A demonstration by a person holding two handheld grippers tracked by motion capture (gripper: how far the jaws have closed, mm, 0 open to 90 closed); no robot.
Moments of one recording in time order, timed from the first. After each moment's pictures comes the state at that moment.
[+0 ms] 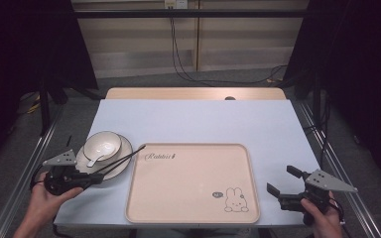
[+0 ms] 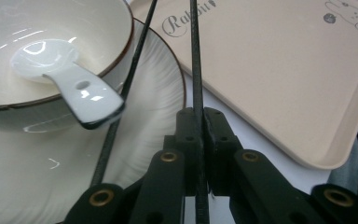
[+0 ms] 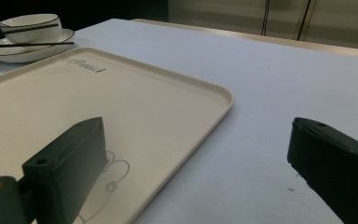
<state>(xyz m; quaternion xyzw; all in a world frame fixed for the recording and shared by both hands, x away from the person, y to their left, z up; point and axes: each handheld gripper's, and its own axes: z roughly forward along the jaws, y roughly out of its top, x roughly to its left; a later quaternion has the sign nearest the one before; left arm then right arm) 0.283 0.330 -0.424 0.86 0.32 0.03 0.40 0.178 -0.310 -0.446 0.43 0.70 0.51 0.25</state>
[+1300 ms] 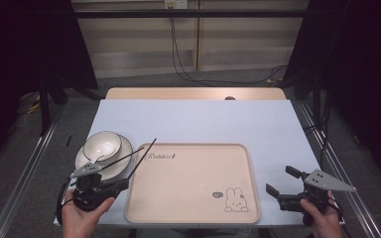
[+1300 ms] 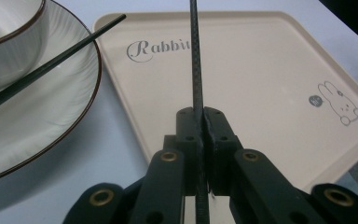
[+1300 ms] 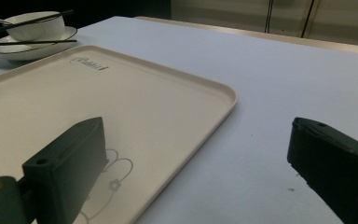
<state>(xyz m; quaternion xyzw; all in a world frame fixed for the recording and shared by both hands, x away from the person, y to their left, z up) 0.234 0.242 -0.418 0.76 0.49 0.05 0.43 0.179 -0.308 -0.446 0.43 0.71 0.51 0.24</state>
